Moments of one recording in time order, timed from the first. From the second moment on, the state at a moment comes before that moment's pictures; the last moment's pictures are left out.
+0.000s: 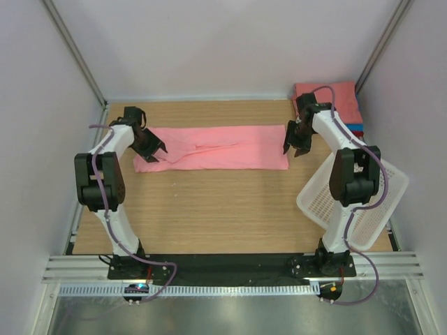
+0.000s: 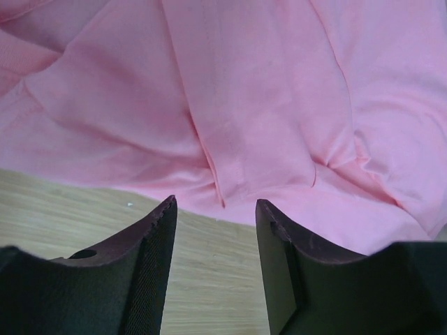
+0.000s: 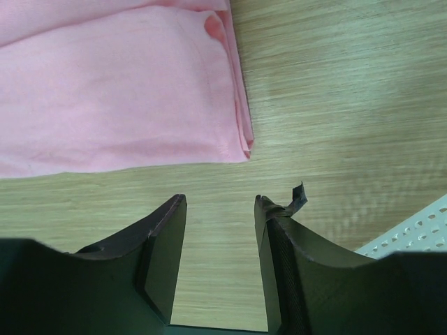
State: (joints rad) left arm 0.03 1.89 1.42 -0.72 0.16 -0.81; right arm 0.12 1.94 1.64 -0.97 -0.06 0.37
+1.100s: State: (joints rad) left arm 0.01 2.07 1.53 -0.72 0.08 -0.87; right arm 0.12 1.96 1.70 -0.97 -0.07 0.37
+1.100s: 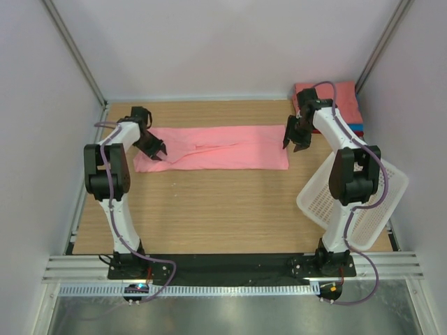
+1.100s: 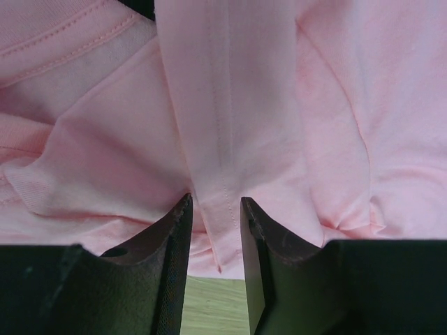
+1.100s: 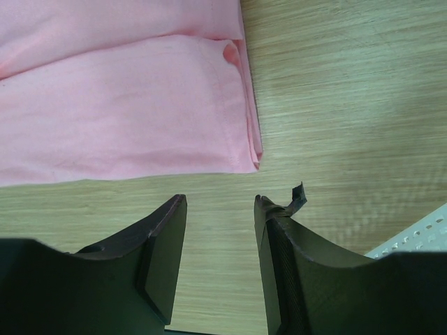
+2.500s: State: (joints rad) left arm -0.03 2.14 1.78 -0.81 0.02 -0.87; right arm 0.12 1.96 1.70 -0.97 -0.05 0.37
